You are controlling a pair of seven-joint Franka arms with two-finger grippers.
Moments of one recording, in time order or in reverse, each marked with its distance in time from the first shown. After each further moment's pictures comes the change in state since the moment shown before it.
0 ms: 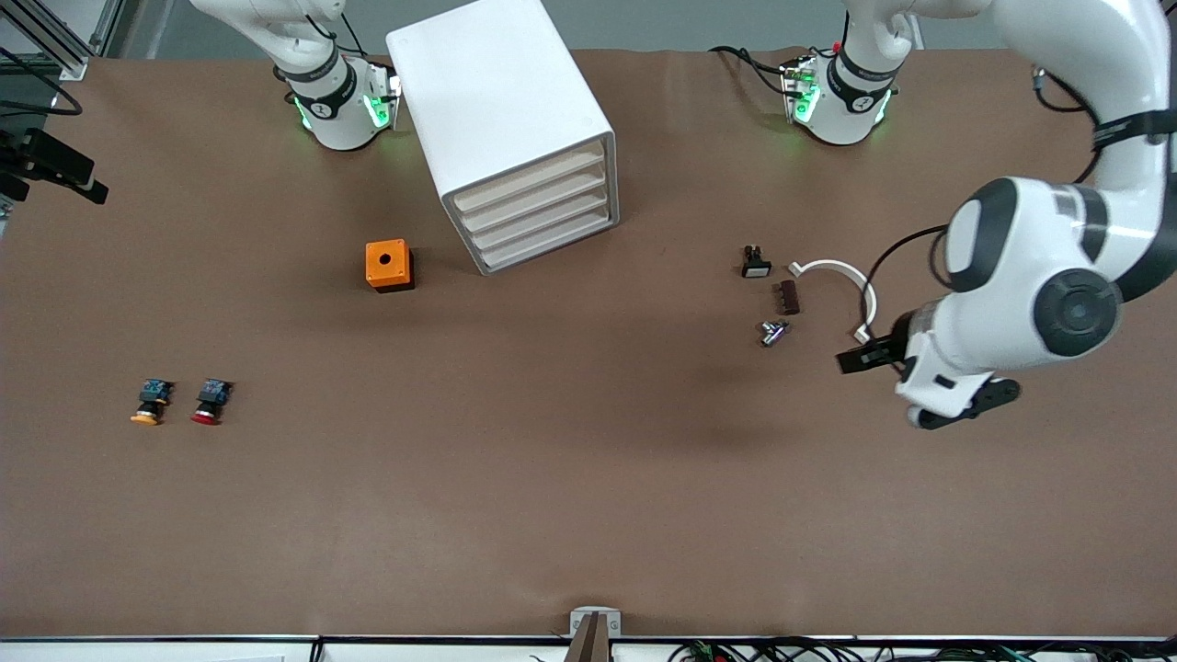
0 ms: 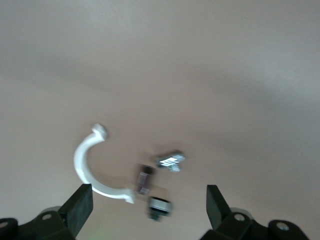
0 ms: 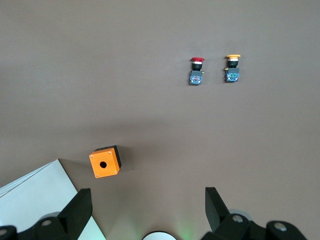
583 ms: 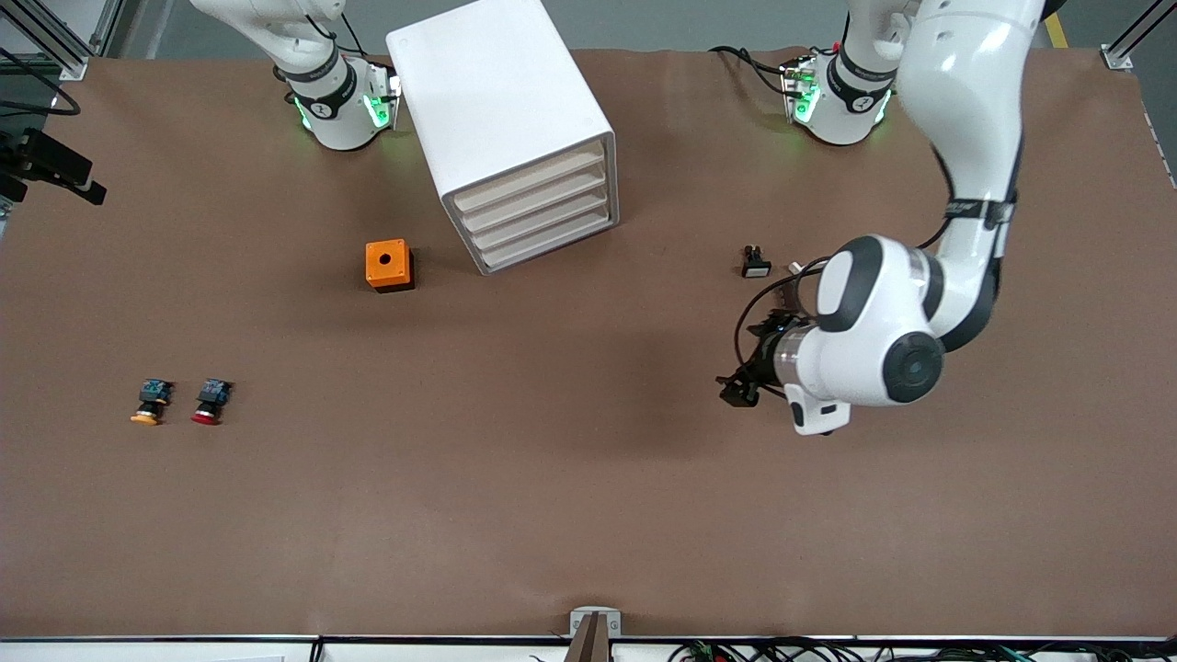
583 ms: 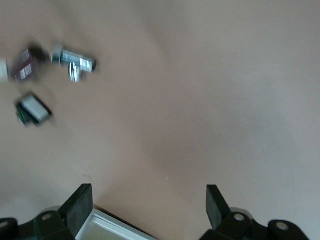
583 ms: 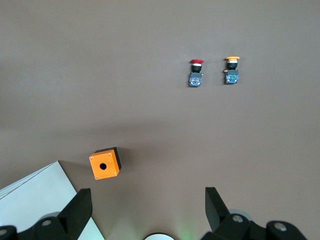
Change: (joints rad) left arm -0.125 0.214 -0.005 0.057 -0.310 0.107 -0.736; right arm 0.000 0.000 -0.002 0.002 0.000 0.007 0.000
